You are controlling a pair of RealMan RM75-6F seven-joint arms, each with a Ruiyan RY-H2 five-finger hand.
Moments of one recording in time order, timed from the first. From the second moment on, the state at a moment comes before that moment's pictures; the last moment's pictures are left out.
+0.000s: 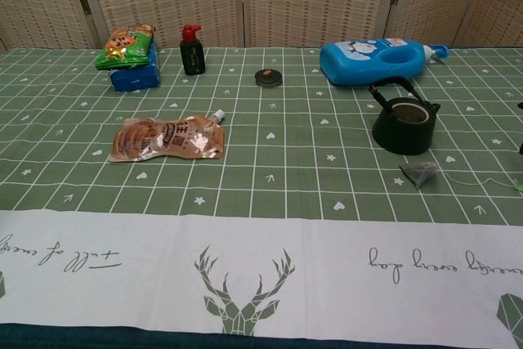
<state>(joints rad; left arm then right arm) -0.15 -1.09 0.10 -1.61 1.70 1.41 0.05 0.29 -1.36 0.01 -1.23 -1.53 1.20 -0.01</state>
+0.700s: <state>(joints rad) -0.16 -1.09 0.09 -1.61 1.69 1.40 0.05 0.32 -1.37 0.02 -1.24 -1.46 1.10 -0.06</state>
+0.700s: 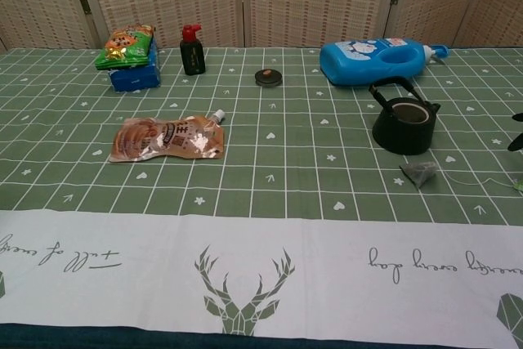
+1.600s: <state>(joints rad) -0.16 -1.08 0.09 -1.61 1.69 1.40 0.03 0.37 -1.43 0.04 -1.15 -1.38 1.01 -0.08</state>
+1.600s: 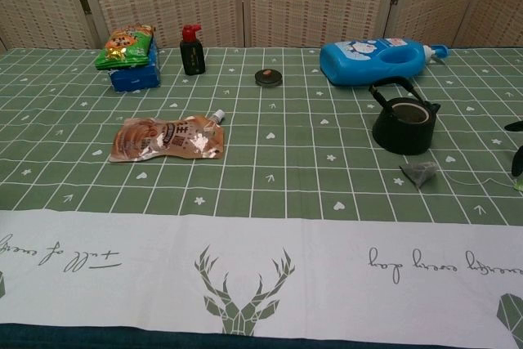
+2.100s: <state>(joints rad) -0.16 -1.08 0.09 -1.61 1.68 1.40 0.03 0.38 -1.48 0.05 -1.09 -1.38 1.00 -0.05</state>
